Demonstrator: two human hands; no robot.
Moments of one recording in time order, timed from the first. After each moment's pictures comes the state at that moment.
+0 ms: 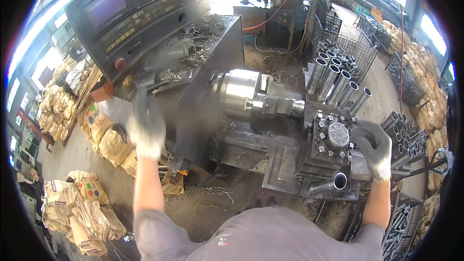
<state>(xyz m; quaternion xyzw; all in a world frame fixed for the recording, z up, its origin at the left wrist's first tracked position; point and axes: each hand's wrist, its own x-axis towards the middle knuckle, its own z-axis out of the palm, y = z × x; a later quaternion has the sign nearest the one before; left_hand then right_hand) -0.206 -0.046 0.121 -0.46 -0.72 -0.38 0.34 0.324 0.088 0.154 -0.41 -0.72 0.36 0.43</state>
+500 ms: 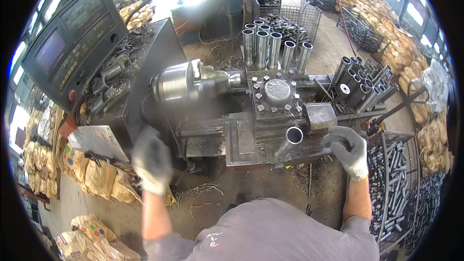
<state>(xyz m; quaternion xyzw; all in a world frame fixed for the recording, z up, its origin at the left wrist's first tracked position) -0.079 -0.067 0.058 -0.67 -0.54 -0.47 0.20 0.437 -0.035 0.092 -0.48 -0.62 0.39 0.48</state>
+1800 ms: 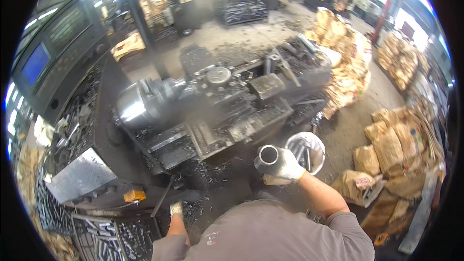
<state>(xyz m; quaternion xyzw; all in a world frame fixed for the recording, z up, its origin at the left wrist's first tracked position) 0.712 -0.745 -0.420 -0.81 0.28 0.47 -0.20 0.135 -0.755 -0.036 0.67 -0.60 0.32 -0.29</state>
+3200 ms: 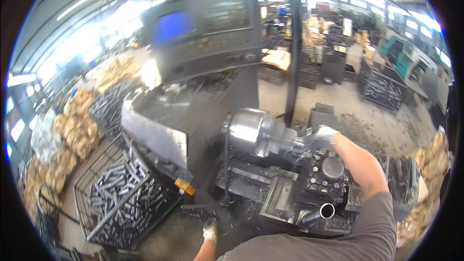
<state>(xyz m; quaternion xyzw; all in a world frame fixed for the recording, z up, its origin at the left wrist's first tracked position) 0.543 -0.713 -0.310 -0.79 -0.04 0.28 -0.55 0.278 -1.260 0.043 0.77 -0.41 0.04 -0.50</state>
